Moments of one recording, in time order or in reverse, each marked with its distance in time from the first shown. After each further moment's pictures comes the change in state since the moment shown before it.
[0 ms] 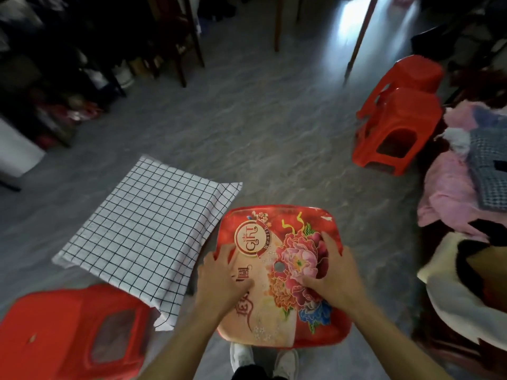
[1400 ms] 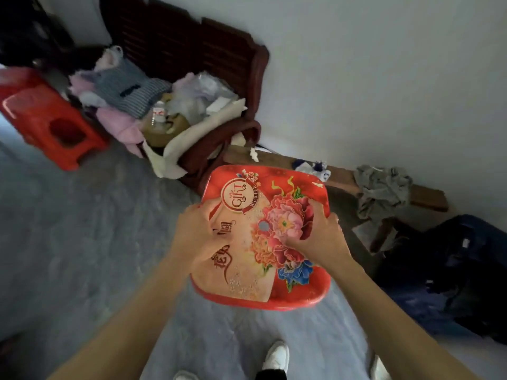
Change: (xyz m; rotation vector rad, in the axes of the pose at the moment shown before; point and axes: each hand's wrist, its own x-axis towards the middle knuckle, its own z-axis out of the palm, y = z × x) left_hand -0.526 0.127 0.162 0.329 -0.630 1.253; right_hand -0.706 0.262 0.069 0.448 0.805 0.965
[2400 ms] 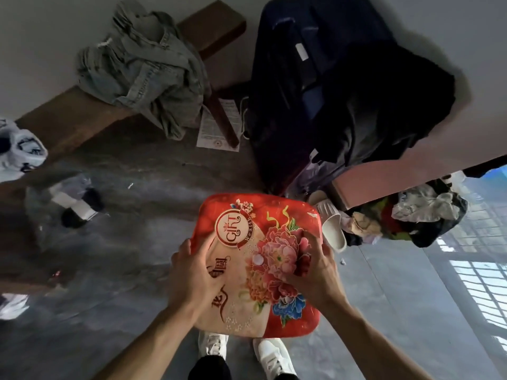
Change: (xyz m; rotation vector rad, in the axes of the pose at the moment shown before) left_hand 0.154 0.117 0.594 0.249 -0.713 0.613; right_hand 0.081 0.490 0.192 0.455 0.433 0.943
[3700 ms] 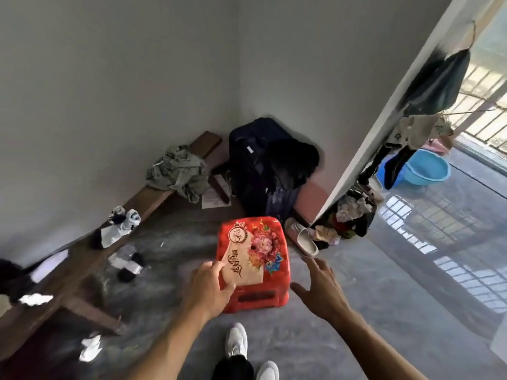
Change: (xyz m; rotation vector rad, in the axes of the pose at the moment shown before) left_hand -0.267 0.075 -0.253 0.201 -0.107 0.349; right_hand -0.352 -0.101 -0.149 -0.120 0.130 -0.015
